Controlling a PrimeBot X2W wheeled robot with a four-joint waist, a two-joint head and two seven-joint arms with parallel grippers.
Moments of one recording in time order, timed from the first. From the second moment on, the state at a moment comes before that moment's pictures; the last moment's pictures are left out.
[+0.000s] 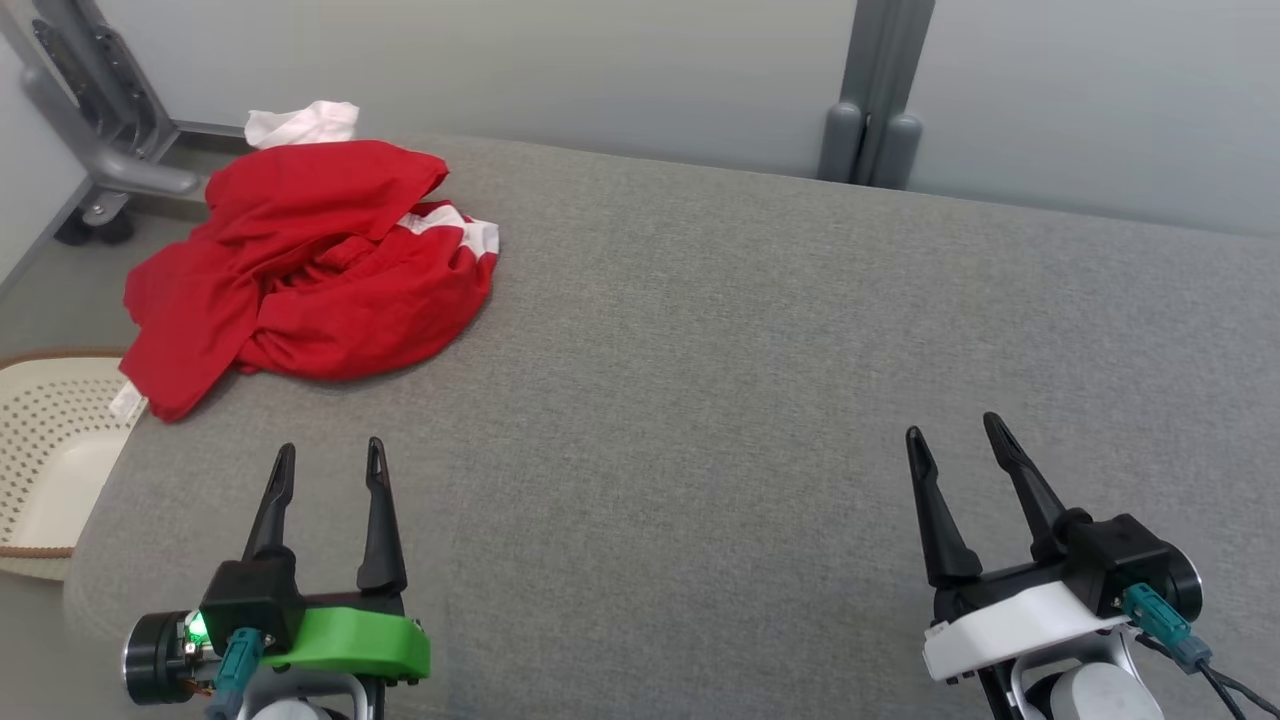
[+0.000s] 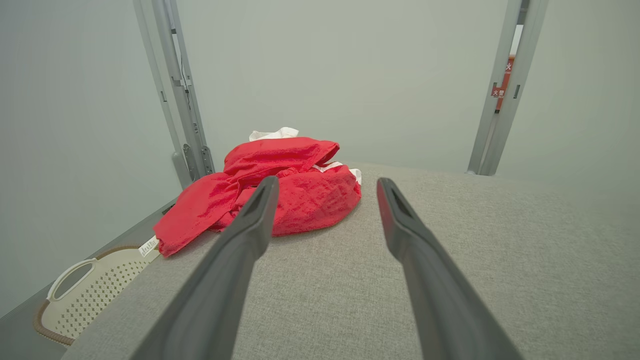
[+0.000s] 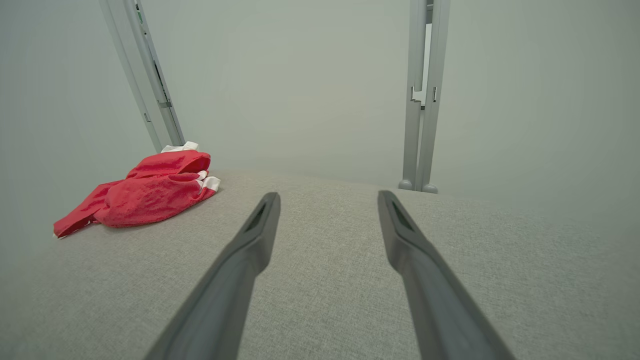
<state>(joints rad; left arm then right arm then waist) -0.04 0.05 -0.08 0.16 -0.12 0.04 -0.26 0.00 -0.05 0.09 0.08 0.12 0.13 -0.26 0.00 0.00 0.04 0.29</state>
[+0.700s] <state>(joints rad) -0.02 0.05 -0.03 0.14 -0.10 0.05 -0.26 0.00 -0.05 0.11 0.07 0.10 0.13 -0.26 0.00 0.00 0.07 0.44</state>
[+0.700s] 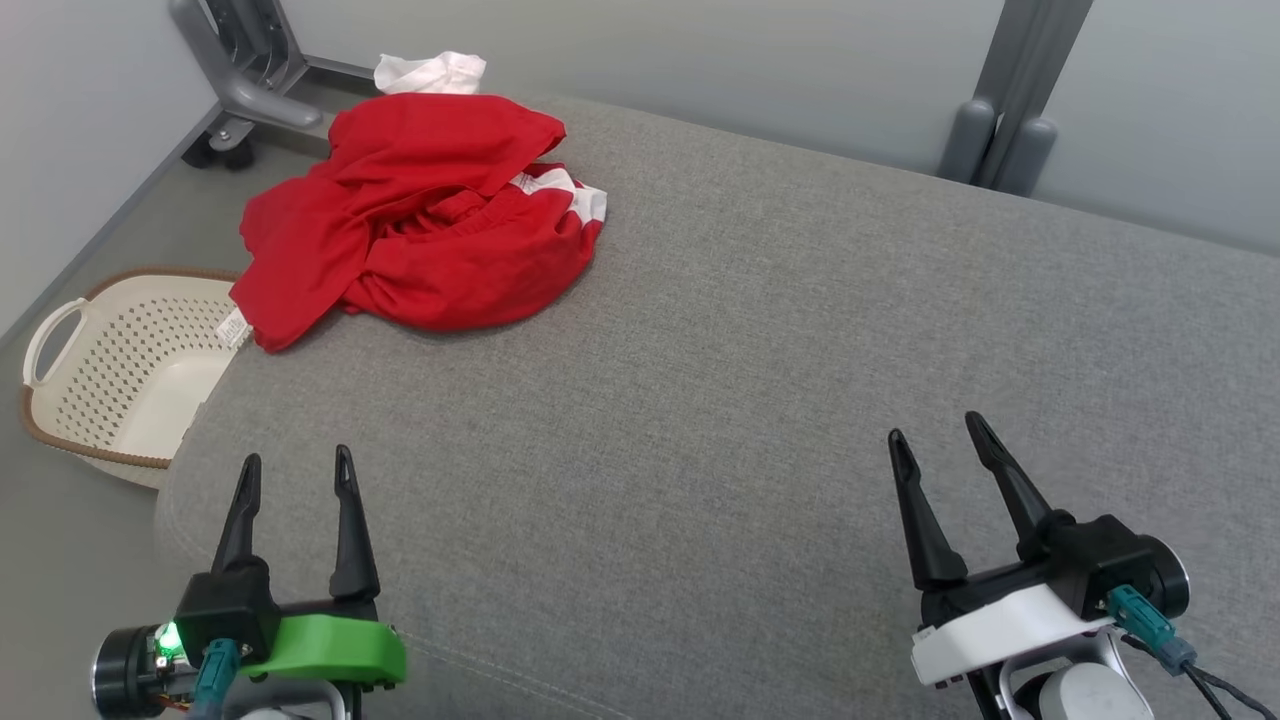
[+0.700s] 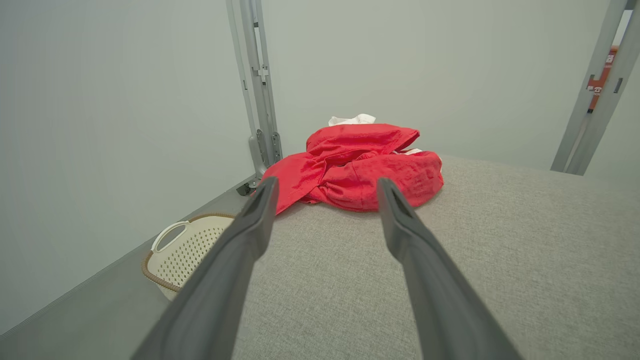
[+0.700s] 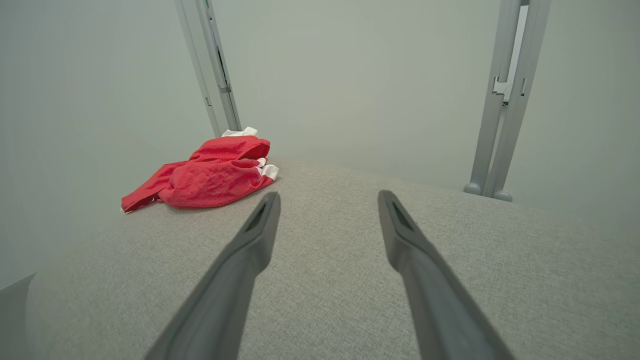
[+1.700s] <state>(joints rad) -1.20 0.32 0.13 1.01 -0.21 -0.06 0.13 -0.17 -0.24 0.05 -0.07 0.02 0.13 -0.26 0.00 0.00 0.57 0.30</state>
